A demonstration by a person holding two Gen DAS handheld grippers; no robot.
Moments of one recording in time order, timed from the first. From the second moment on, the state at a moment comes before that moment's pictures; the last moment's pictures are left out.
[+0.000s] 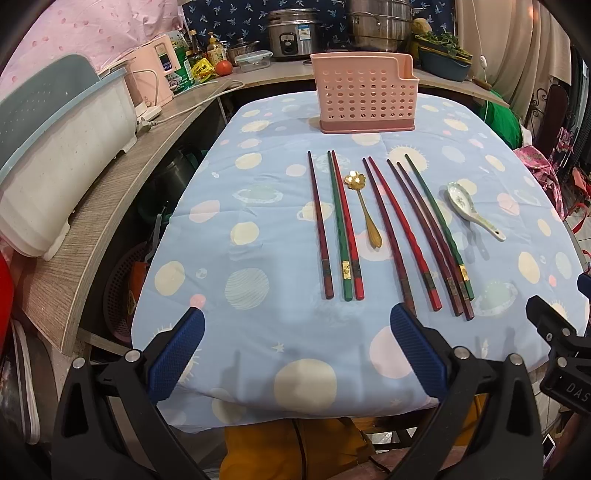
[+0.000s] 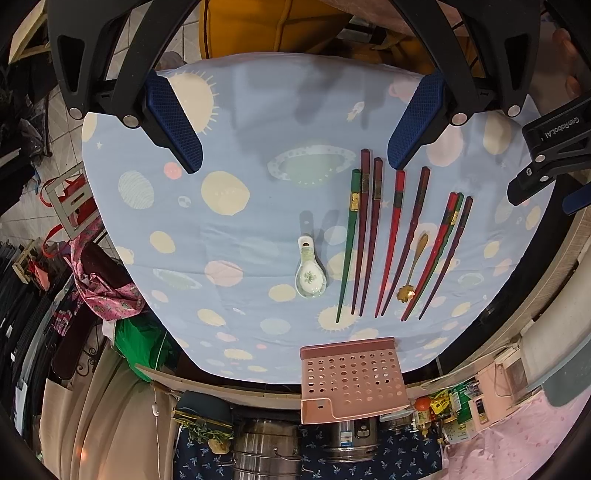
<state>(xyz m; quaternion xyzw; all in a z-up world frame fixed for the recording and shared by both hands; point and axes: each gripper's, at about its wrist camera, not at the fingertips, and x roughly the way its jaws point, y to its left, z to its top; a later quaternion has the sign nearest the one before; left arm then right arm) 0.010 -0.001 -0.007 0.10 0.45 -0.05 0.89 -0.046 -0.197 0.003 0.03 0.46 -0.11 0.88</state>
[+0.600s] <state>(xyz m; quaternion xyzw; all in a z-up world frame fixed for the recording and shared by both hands) 0.011 0.001 -0.007 0.10 0.44 -0.05 0.89 -0.046 -0.197 0.004 0.03 0.46 -0.11 0.88</state>
